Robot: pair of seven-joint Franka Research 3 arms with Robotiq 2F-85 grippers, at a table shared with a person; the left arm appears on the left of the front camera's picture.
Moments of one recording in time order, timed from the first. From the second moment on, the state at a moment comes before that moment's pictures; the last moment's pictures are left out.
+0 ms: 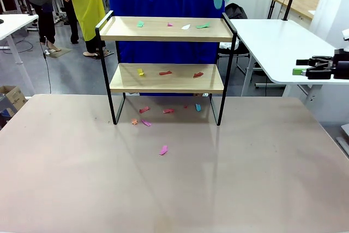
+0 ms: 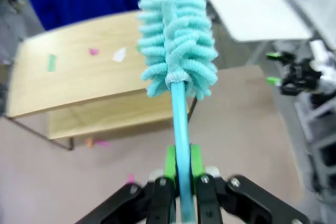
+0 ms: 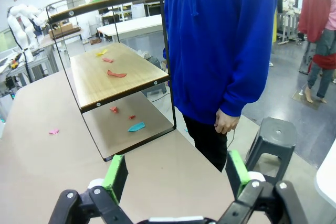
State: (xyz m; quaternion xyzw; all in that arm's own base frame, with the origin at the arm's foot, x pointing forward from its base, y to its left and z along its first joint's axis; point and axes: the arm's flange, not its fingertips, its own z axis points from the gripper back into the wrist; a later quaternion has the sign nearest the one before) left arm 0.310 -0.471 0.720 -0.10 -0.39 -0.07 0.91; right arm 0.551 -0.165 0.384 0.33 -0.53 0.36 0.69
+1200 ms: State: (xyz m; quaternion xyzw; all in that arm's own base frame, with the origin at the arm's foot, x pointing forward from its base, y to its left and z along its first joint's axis) left arm 0.361 -0.524 0.674 -0.08 -0.29 0.01 0.95; right arm 0.551 -0.165 0.384 0.33 -0.53 0.36 0.69
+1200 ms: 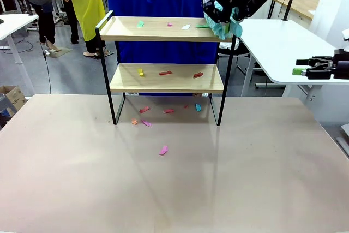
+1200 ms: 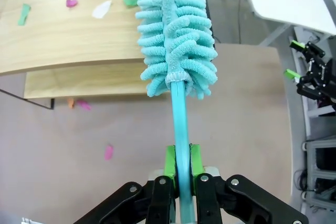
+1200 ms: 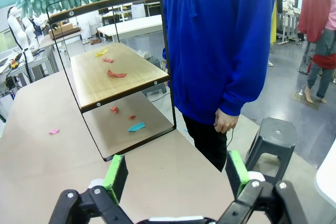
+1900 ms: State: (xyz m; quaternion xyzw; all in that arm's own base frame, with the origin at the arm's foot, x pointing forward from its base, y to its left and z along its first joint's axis) left arm 0.371 -0.515 0.670 -0.08 -0.26 0.01 0.96; right arm 0.551 -0.165 0.384 0.33 -0.53 0.36 0.69
